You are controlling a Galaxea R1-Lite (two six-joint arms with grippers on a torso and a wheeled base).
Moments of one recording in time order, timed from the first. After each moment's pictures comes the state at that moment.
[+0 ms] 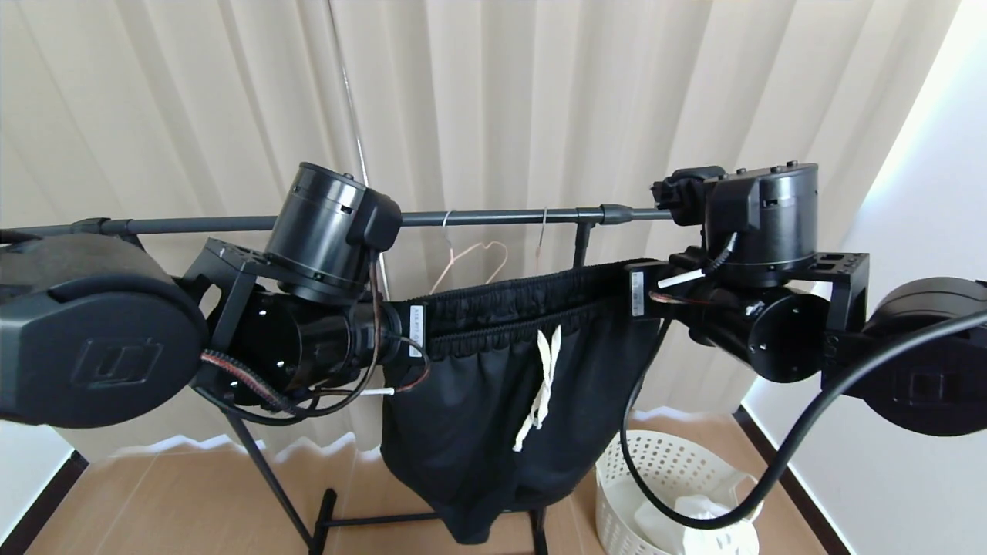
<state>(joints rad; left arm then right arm) -0.68 1.70 -1.20 0.16 0.43 -0.36 0.64 1.76 -1.10 -0.28 -0.62 0.16</state>
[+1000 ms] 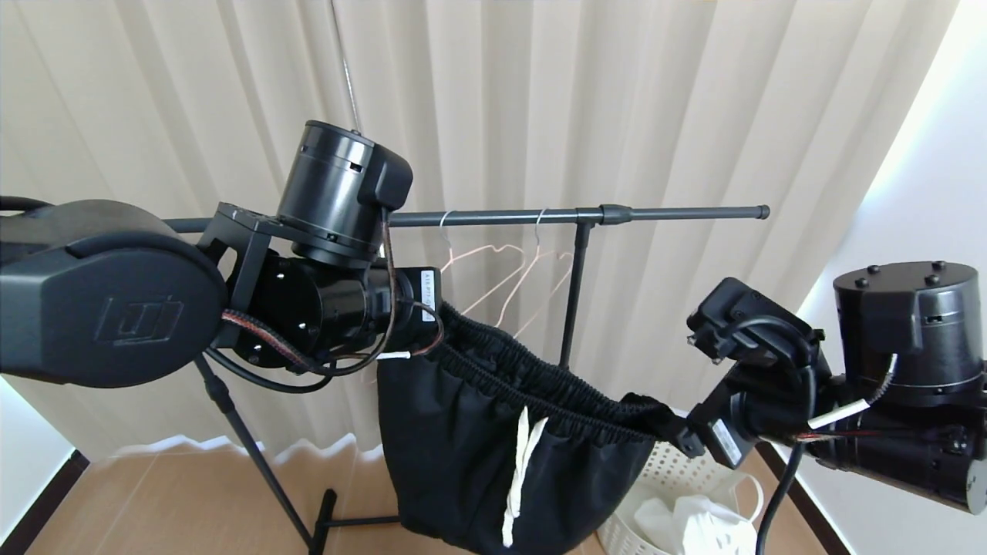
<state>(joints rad) -0.68 1.73 -1.30 0.16 0.46 -0.36 0.61 1.49 -0.69 -0.29 -0.15 -0.28</state>
